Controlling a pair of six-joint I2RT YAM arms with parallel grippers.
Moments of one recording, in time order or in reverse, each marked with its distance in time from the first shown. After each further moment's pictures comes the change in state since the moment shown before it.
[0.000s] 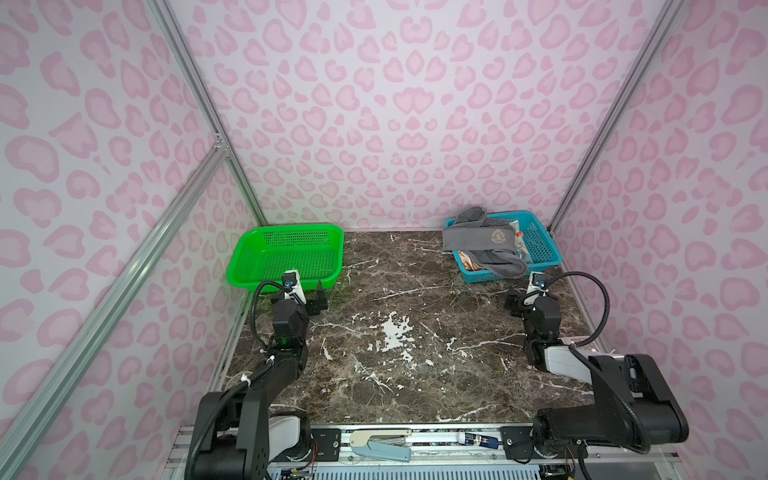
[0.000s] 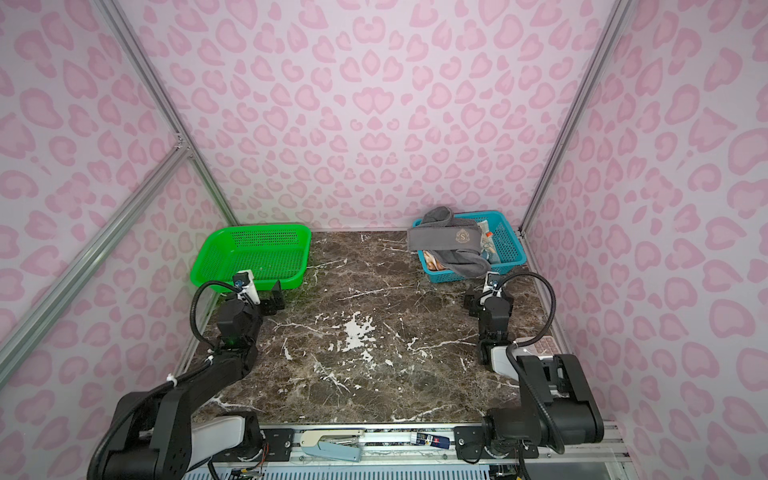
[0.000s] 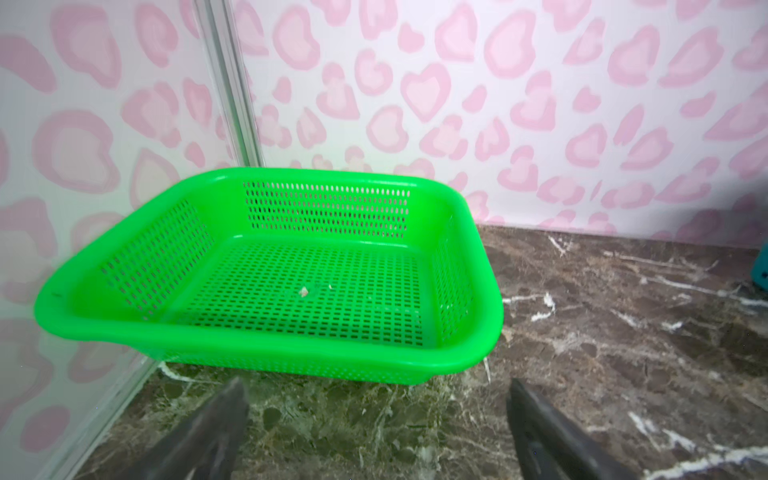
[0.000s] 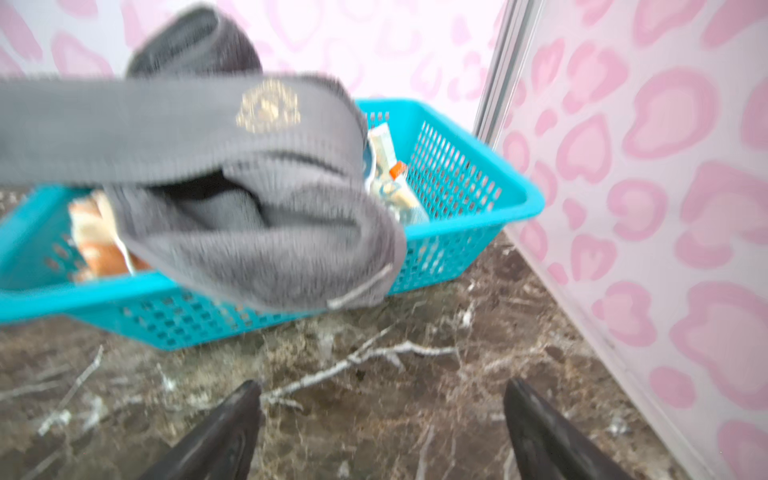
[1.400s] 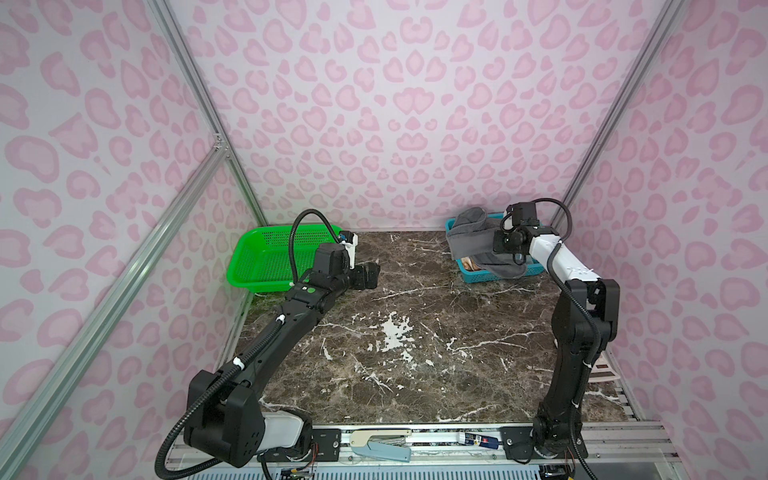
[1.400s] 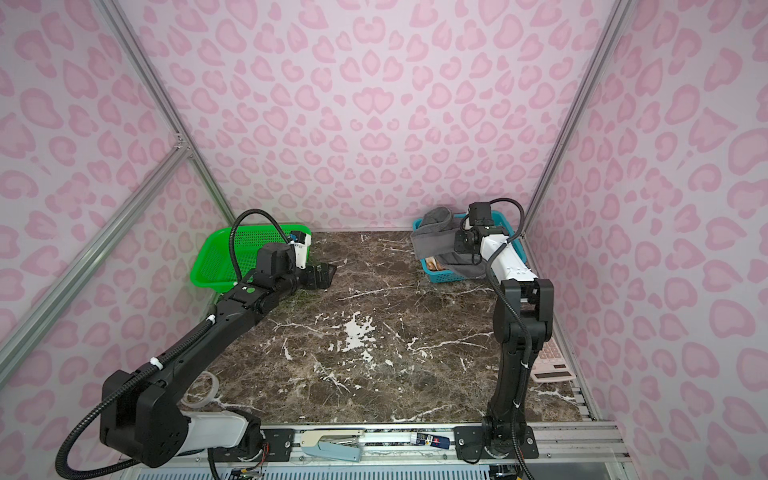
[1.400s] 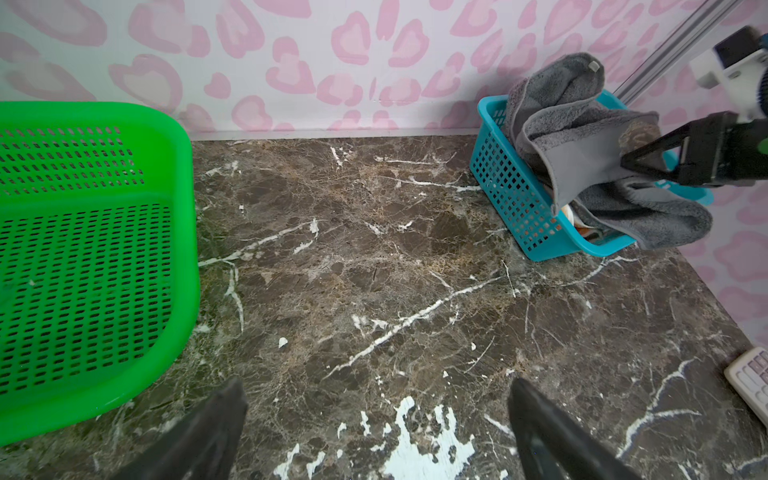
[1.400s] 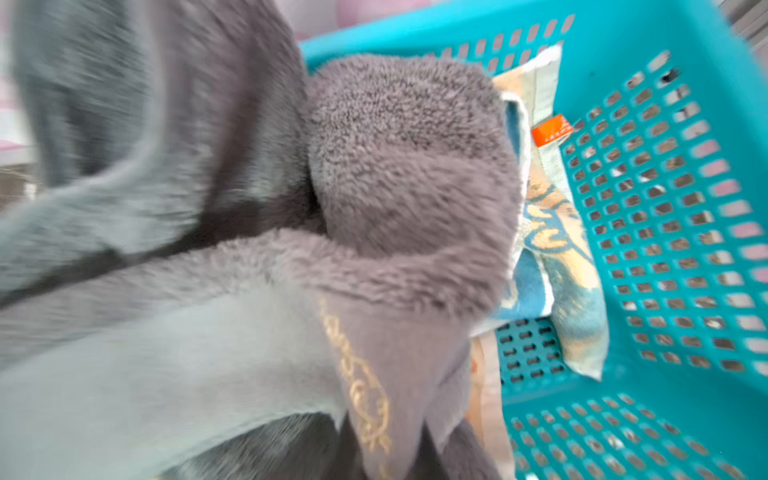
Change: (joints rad) left arm -0.349 0.207 0.689 -0.901 0.181 -0.175; right arm -0.001 0.664 1.381 -1.332 -0.261 0.127
